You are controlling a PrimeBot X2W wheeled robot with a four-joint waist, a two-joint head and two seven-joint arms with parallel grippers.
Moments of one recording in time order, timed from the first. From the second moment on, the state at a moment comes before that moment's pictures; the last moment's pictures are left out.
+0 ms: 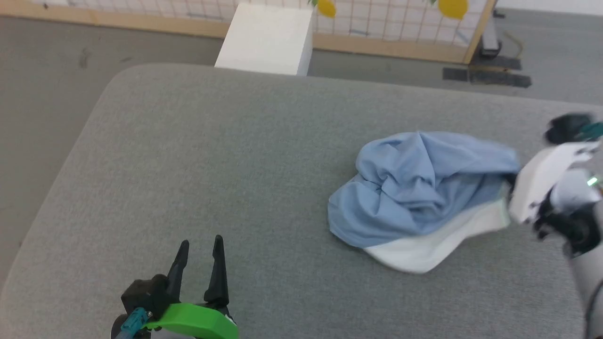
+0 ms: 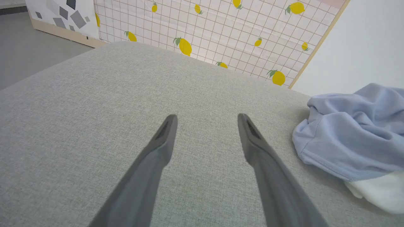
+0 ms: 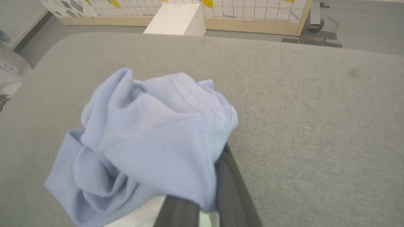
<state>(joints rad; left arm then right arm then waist) 0.05 0.10 -0.19 0.10 -0.40 0.05 -0.26 -0.48 -0.34 0.06 0.40 0.54 0.13 0.58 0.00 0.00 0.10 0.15</state>
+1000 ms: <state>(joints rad) 0.10 0.10 -0.20 0.10 -0.41 0.05 -0.25 -0.09 -0.34 -0.22 -0.05 0.51 0.13 0.73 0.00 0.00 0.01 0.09</state>
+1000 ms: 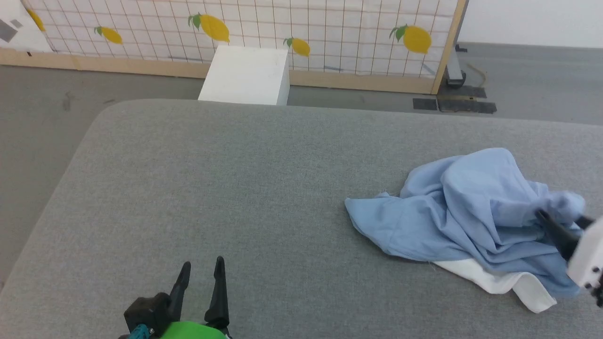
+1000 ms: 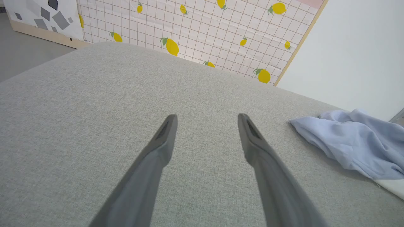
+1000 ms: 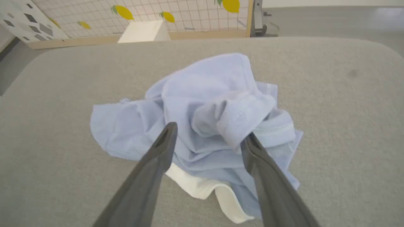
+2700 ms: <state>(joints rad) 0.03 0.09 -0.23 0.17 -0.43 0.03 -0.25 -0.64 -0.14 0.73 0.23 0.77 0.13 0.76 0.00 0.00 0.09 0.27</state>
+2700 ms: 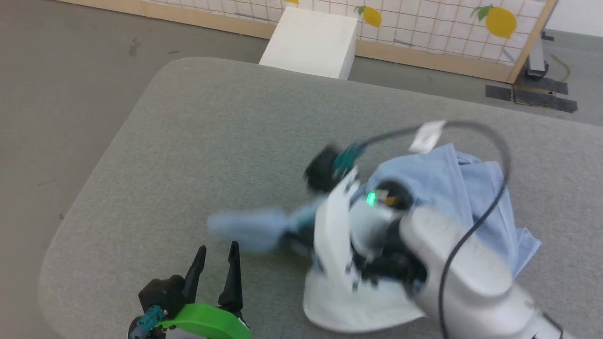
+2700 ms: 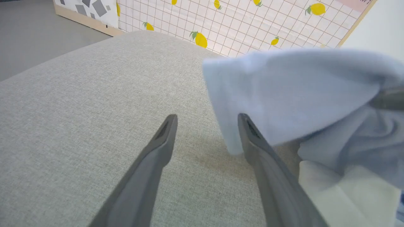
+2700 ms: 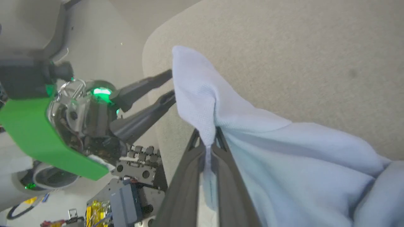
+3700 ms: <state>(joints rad) 0.10 0.13 -0.20 0.08 -0.45 0.05 -0.25 -0.26 -0.16 0.07 0.03 0.52 0.13 0.30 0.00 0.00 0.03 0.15</state>
